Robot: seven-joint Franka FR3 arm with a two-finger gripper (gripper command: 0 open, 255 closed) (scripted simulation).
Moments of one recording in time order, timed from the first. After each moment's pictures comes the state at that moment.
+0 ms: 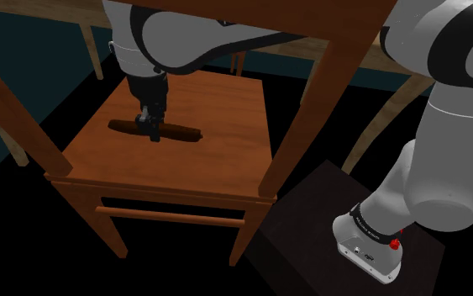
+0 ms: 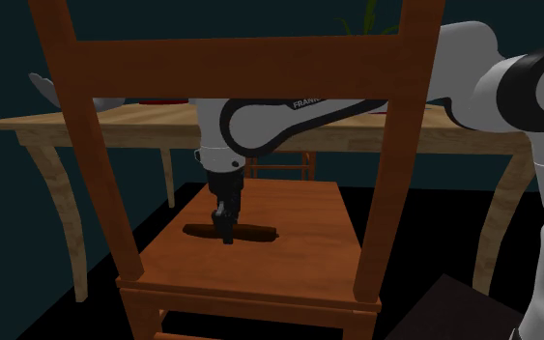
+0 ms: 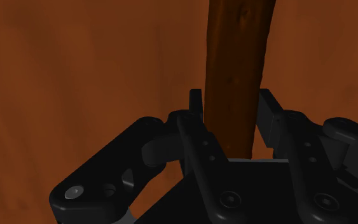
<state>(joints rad) 0.37 0.39 0.38 -1.53 -0.15 1.87 -0.04</state>
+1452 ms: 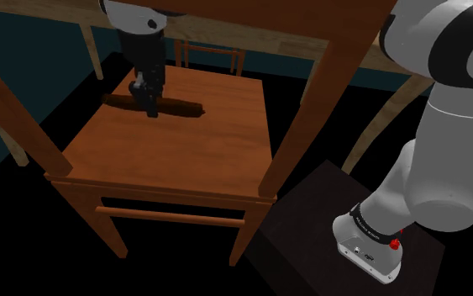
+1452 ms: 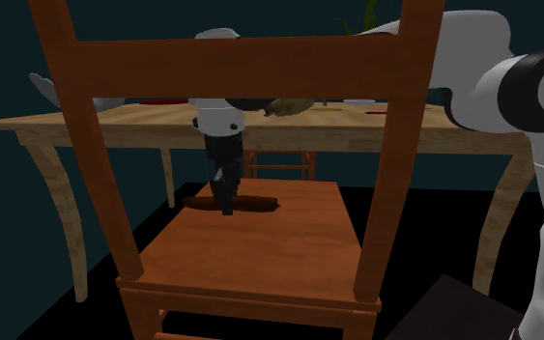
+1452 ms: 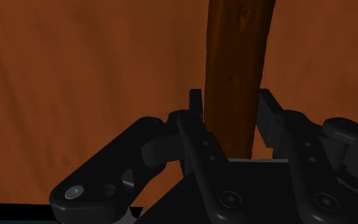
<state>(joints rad) 0.38 0.39 0.39 -1.33 -0.15 1.67 -0.05</state>
